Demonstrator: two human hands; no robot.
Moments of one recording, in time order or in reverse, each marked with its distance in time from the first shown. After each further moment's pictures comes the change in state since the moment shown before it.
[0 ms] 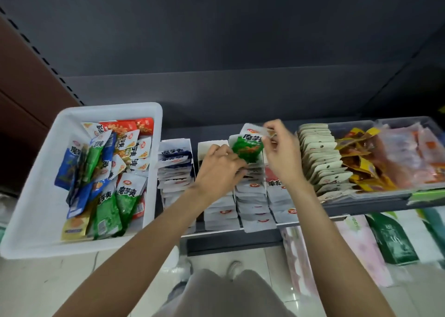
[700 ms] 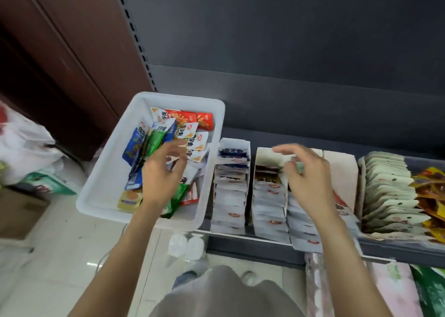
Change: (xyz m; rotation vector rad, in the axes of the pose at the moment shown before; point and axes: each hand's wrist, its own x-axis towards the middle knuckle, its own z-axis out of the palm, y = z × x) left_hand -0.145 -0.112 -0.066 -0.410 0.588 -0.744; right_hand -0.017 -0.102 0.028 0.135 -0.196 -0.001
